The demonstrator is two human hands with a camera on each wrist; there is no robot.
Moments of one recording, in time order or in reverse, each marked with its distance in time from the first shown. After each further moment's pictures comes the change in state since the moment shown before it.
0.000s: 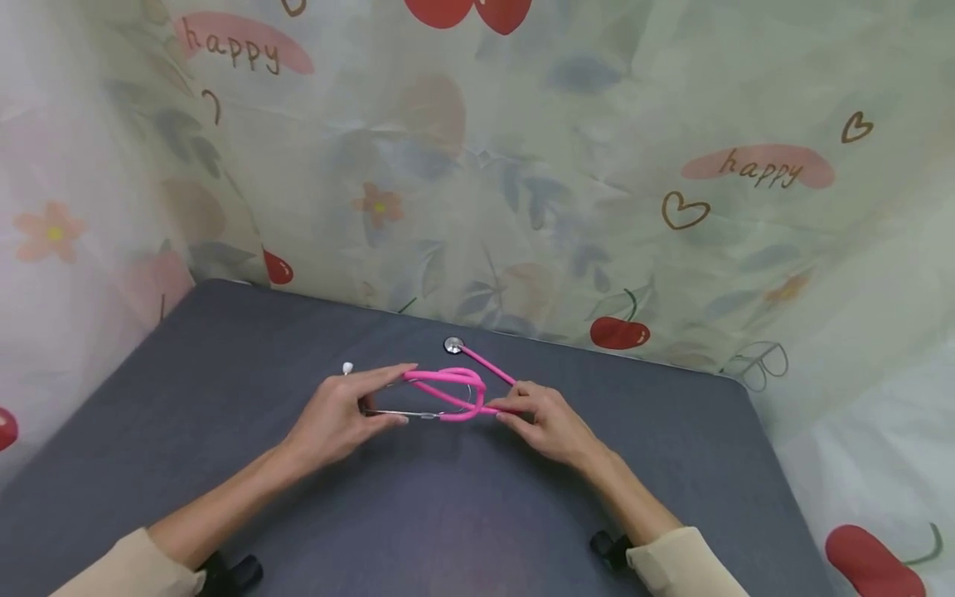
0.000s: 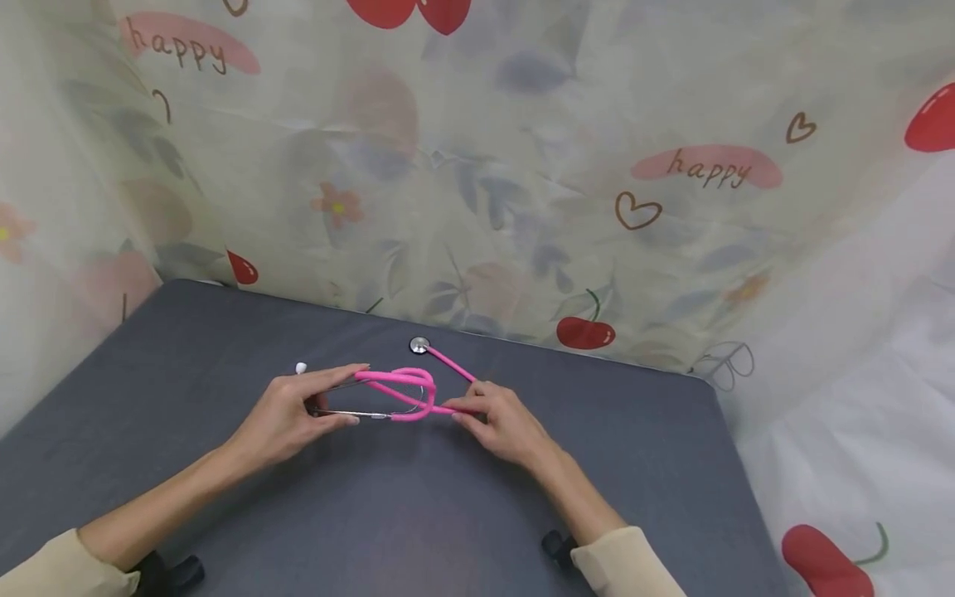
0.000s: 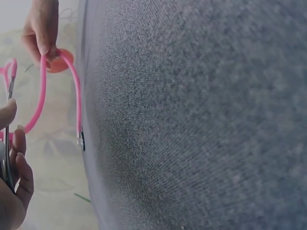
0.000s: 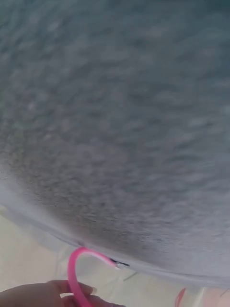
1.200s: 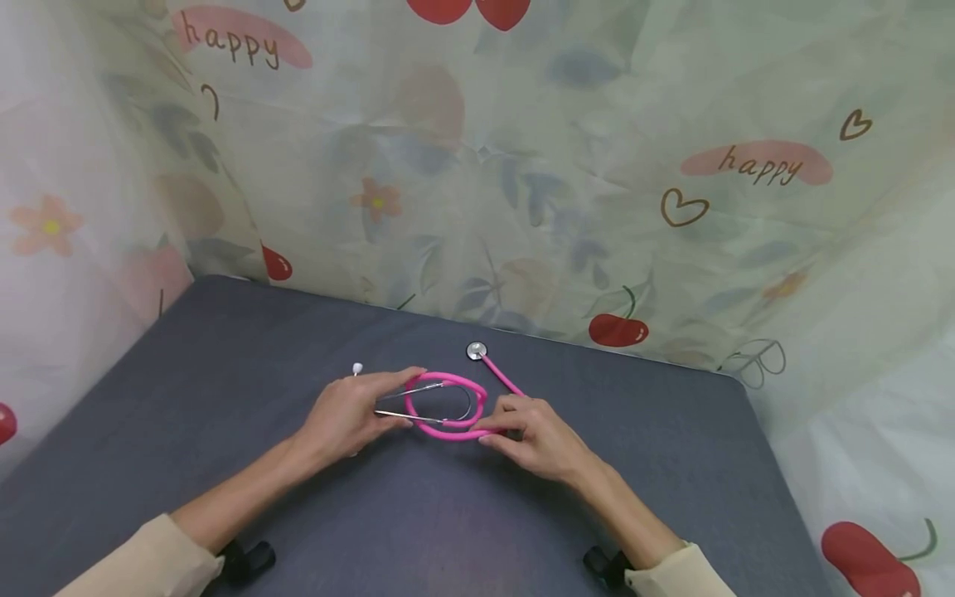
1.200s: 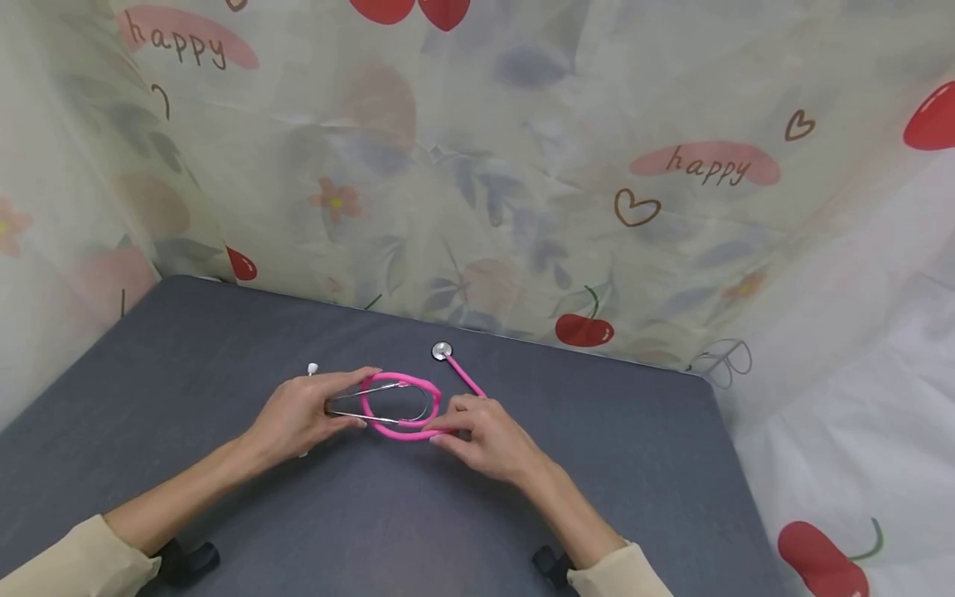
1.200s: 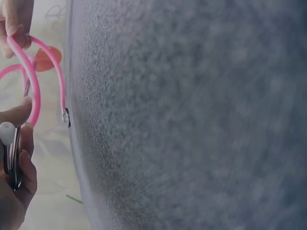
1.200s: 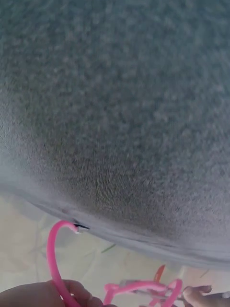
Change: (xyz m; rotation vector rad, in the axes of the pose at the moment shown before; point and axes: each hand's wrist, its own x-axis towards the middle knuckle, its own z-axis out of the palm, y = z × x) left_hand 0.002 -0.012 0.016 0.218 -0.061 0.074; right_hand -0.003 -0.036 0.003 0.094 -0.021 -0.126
